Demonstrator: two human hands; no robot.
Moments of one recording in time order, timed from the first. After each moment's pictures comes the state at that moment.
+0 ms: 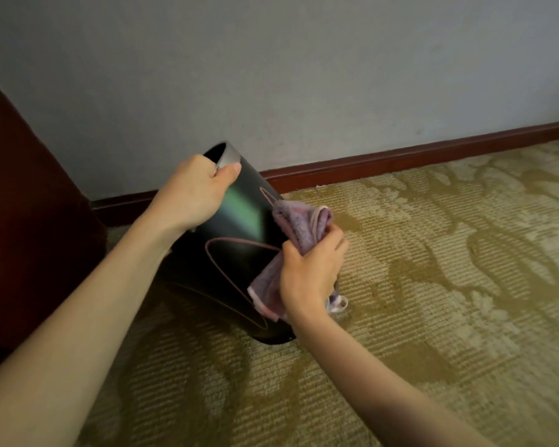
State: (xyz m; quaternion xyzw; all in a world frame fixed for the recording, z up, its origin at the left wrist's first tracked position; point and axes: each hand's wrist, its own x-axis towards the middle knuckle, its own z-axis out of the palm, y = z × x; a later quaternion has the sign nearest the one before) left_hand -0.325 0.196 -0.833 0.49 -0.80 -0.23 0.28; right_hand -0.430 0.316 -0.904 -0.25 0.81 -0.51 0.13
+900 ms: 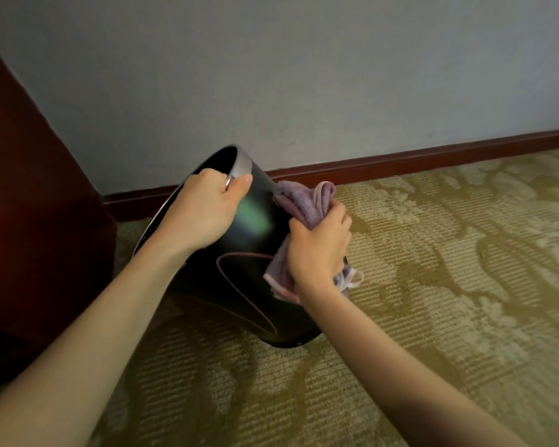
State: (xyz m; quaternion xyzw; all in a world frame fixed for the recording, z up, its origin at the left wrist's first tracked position) left_hand -0.312 0.219 -0.834 0.47 -0.80 -0.22 0.29; right_hand -0.432 0.293 -0.884 -0.27 0.83 -0.46 0.13
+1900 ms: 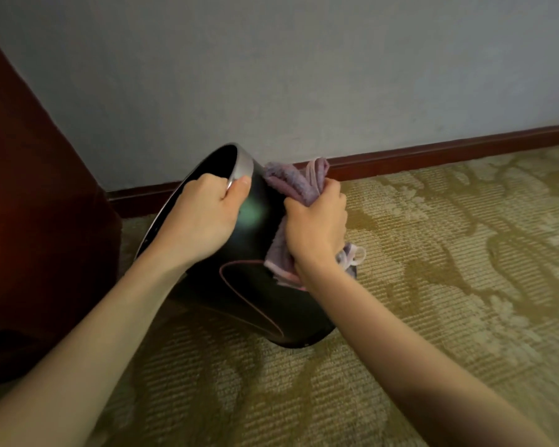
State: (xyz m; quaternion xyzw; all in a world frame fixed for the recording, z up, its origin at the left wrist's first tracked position) left_hand -0.304 0.229 -0.835 0.45 -0.81 -0.22 0.31; right_hand -0.428 0.275 -0.864 -0.30 0.81 -0.48 0.15
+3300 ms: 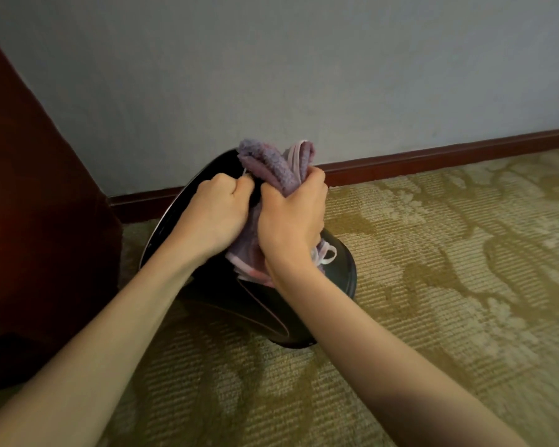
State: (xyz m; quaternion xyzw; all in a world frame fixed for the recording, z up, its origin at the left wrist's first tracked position) left_hand -0.319 0.220 -0.835 0.49 -0.77 -0.26 0.31; right_hand -0.392 0.276 -0.832 -0.28 0.74 -0.58 0.19
